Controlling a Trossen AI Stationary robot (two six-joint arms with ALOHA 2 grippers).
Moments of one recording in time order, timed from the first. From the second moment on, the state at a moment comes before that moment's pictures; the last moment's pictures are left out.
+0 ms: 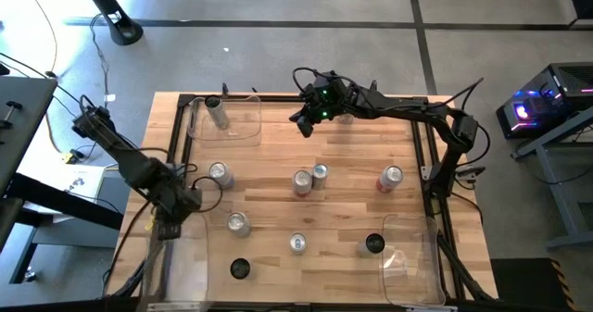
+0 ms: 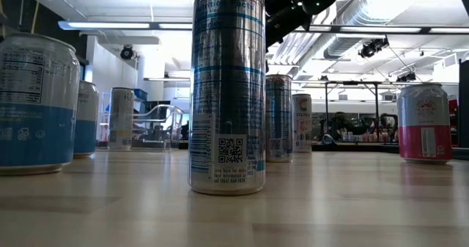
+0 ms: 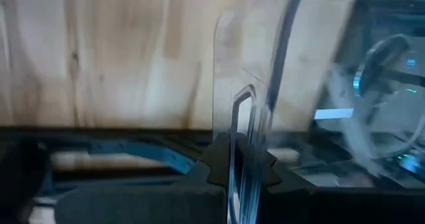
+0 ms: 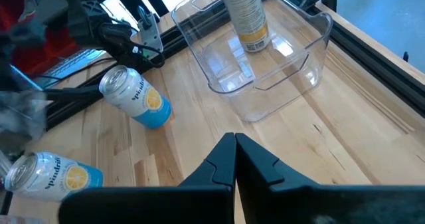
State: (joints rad) left arm -0.68 0.98 0.94 -1.29 0.26 -0.88; right arm -0.41 1.78 1.44 -0.25 -0.30 0.26
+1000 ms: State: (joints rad) left arm -0.05 1.17 1.47 -1.04 -0.71 -0.52; right arm -0.47 1.30 1.44 -0.28 -0.23 0.04
